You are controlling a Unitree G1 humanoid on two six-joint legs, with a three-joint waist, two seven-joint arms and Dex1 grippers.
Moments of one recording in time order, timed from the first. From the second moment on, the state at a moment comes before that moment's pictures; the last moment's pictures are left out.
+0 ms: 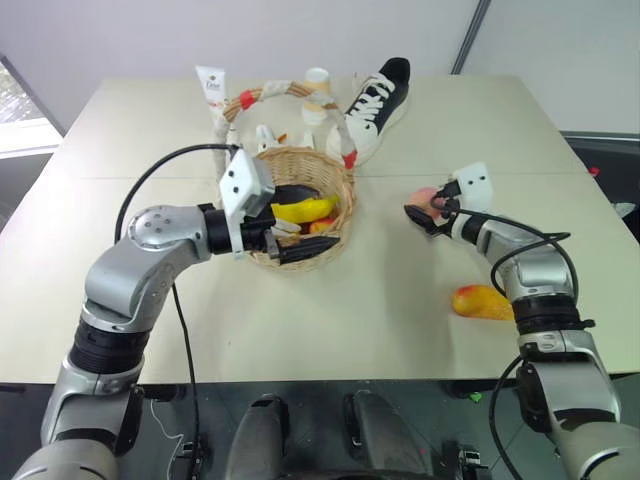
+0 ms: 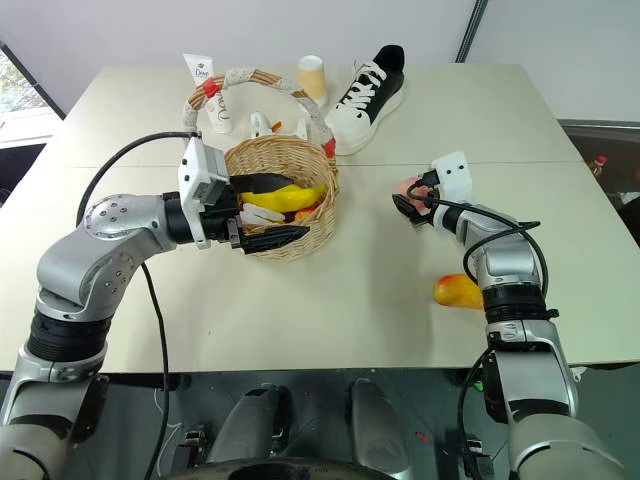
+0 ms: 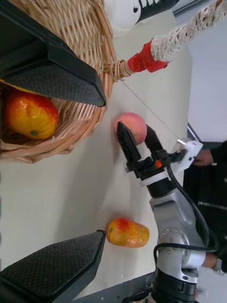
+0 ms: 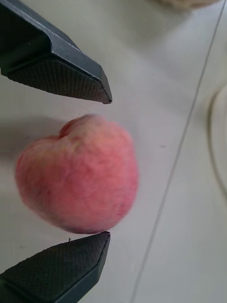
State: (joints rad) left arm -0.57 0.58 -0.06 -0.35 -0.55 0.65 -0.87; right arm -0.68 -0.51 -0.05 0.47 0.22 0.43 0.52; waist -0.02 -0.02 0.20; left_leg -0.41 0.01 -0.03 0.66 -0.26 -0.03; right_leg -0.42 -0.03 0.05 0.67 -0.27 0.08
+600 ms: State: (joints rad) left arm -0.40 0.68 0.22 -0.30 -0.63 0.64 -0.87; right arm -0.47 -0.66 -0.04 -0.30 0.43 0.49 0.83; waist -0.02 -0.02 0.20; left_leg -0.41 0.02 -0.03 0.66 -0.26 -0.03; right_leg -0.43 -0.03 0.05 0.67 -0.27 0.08
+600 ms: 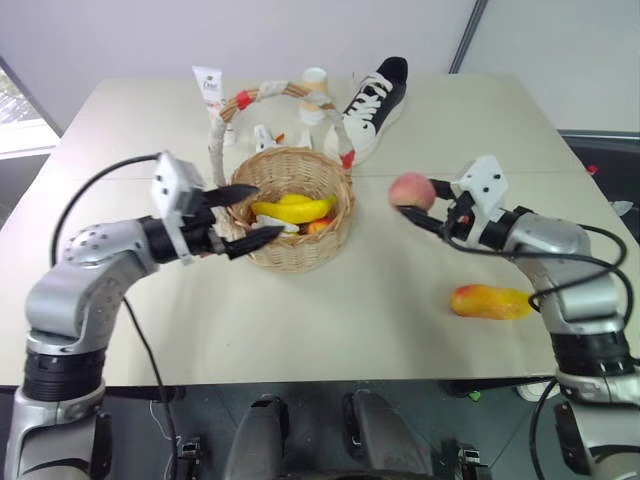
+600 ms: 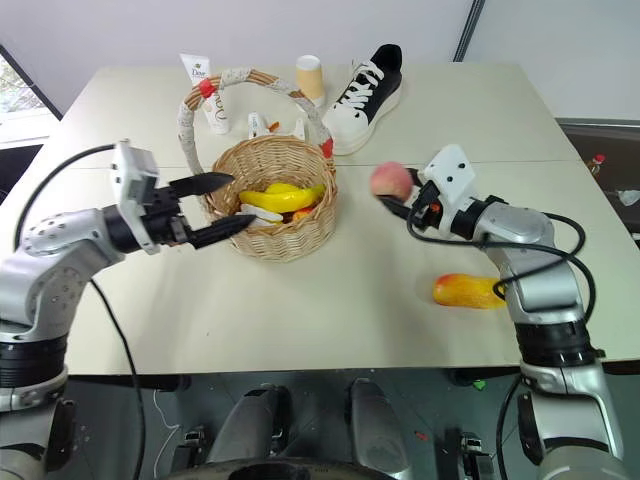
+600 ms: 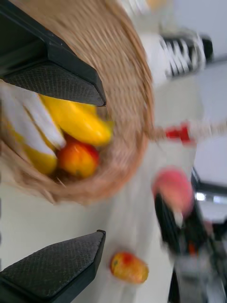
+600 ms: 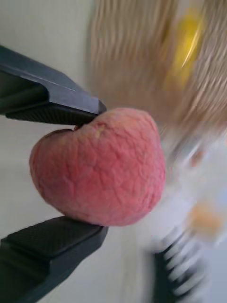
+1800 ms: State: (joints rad) left arm -0.48 0.64 -0.06 -0.44 -0.68 0.66 -0.88; right arm -0.03 -1.12 -0.24 -0.51 0.30 0.56 1.06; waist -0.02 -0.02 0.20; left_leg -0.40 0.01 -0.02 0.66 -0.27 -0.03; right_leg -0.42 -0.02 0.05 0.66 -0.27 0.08
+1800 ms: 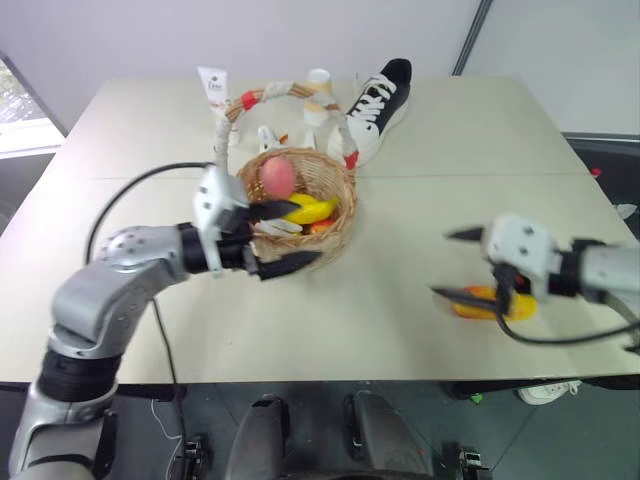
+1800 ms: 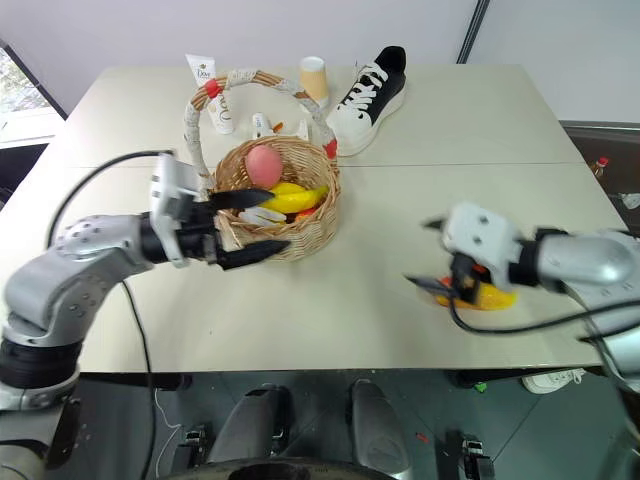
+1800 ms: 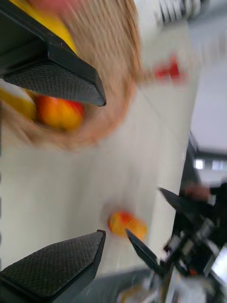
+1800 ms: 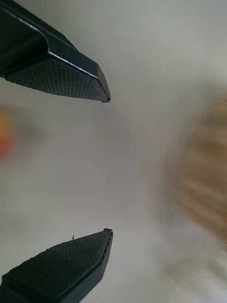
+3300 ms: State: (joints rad) left arm -0.16 0.74 0.37 -0.37 -0.77 0.64 -0.86; right arm -0.81 -0.33 0.32 -0.06 0.07 0.41 0.67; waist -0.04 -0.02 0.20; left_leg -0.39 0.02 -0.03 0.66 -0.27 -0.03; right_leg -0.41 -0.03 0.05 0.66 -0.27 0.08
